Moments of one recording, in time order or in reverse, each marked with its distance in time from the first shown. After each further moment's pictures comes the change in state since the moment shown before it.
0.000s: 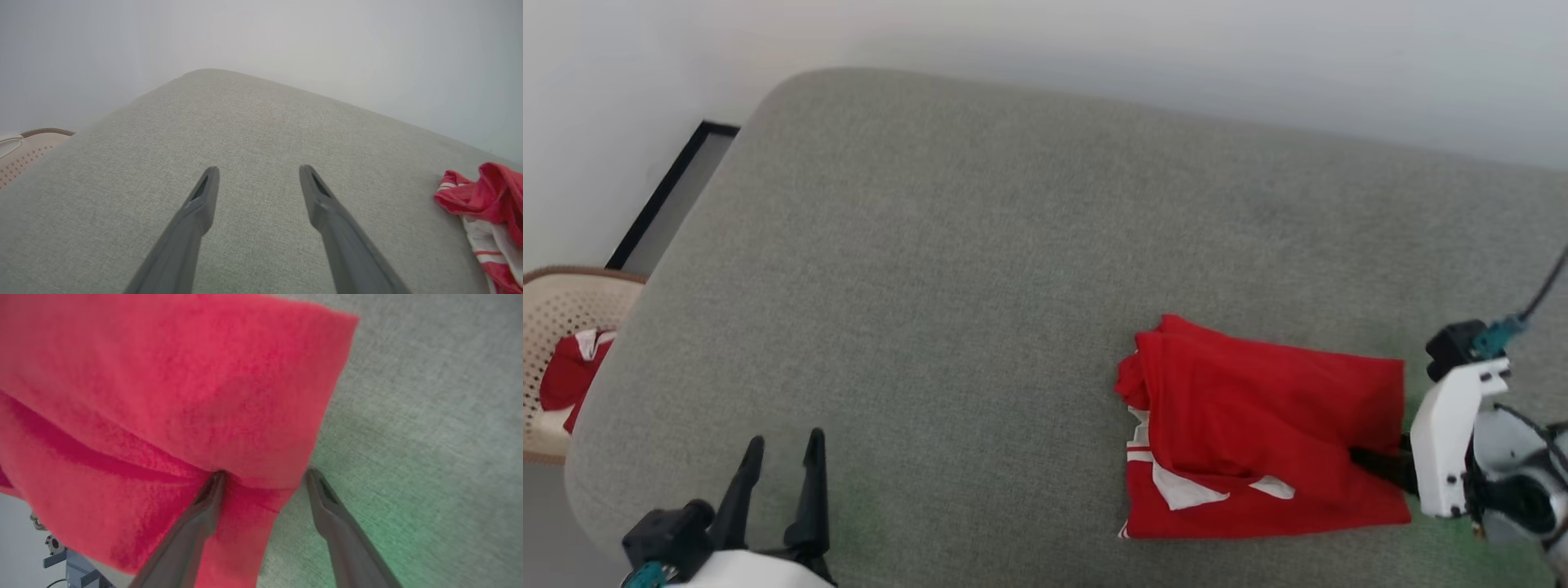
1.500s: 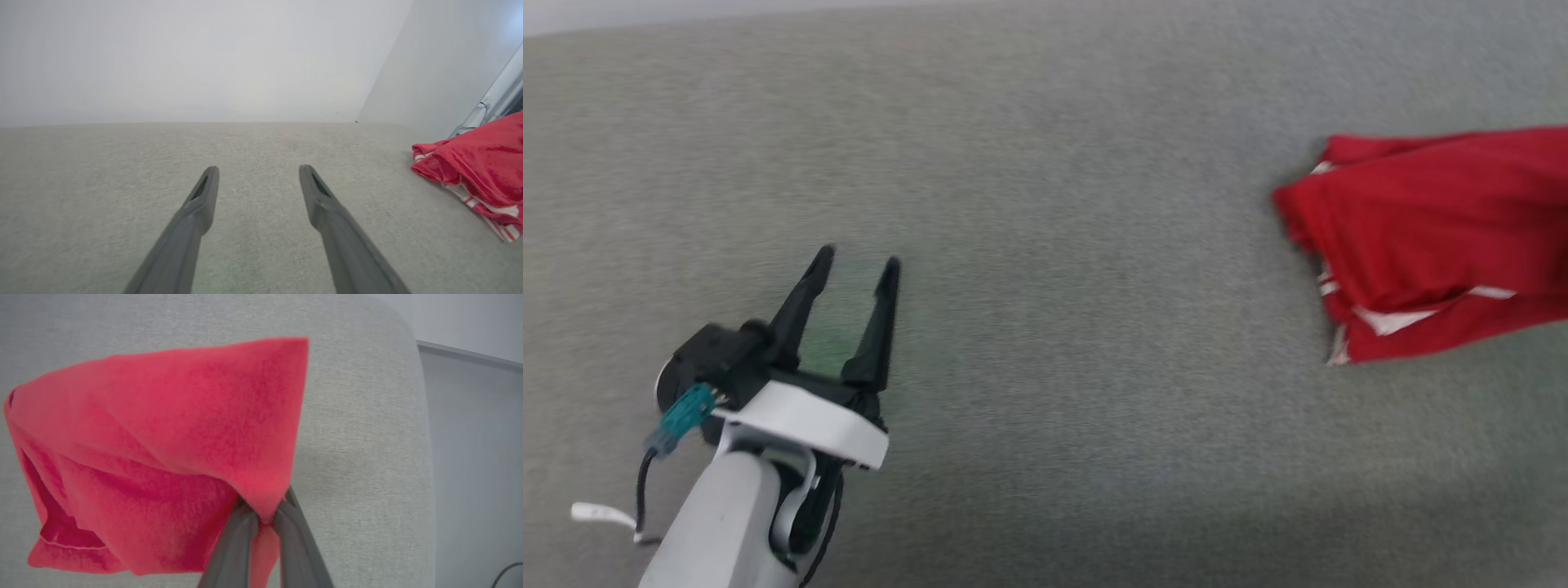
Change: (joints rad) left arm -0.348 0.109 -0.236 0.009 -0.030 0.000 -0.001; right arm -0.293 -0.227 -0.113 0.027 -0.050 0.000 -0.105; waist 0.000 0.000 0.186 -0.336
